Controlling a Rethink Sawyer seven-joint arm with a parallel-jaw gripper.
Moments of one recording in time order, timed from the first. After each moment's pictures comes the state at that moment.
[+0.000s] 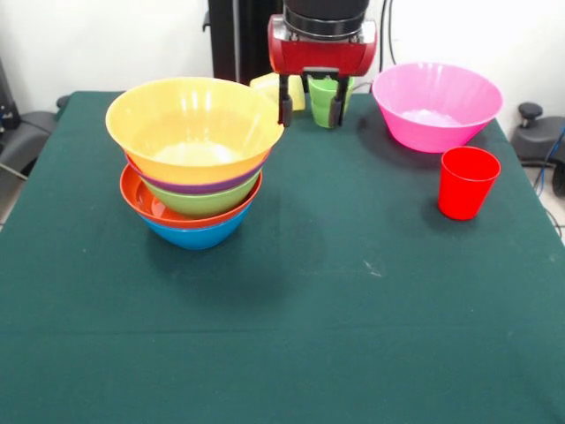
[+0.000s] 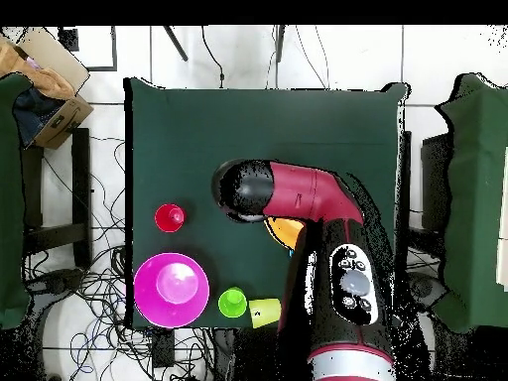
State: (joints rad) arm -0.24 -0.71 0.03 1.59 -0.08 0.73 1.61
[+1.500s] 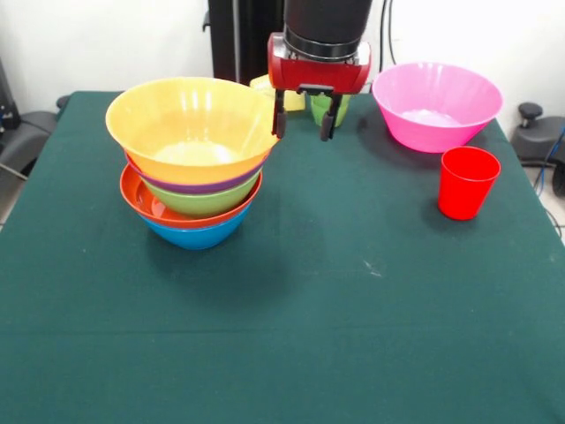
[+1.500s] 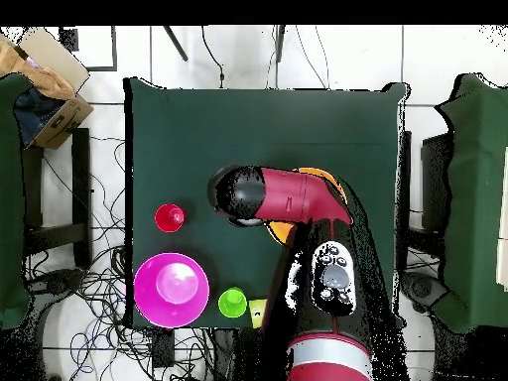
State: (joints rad) arm -0.16 -0.65 -0.06 1.57 -0.08 0.70 1.61
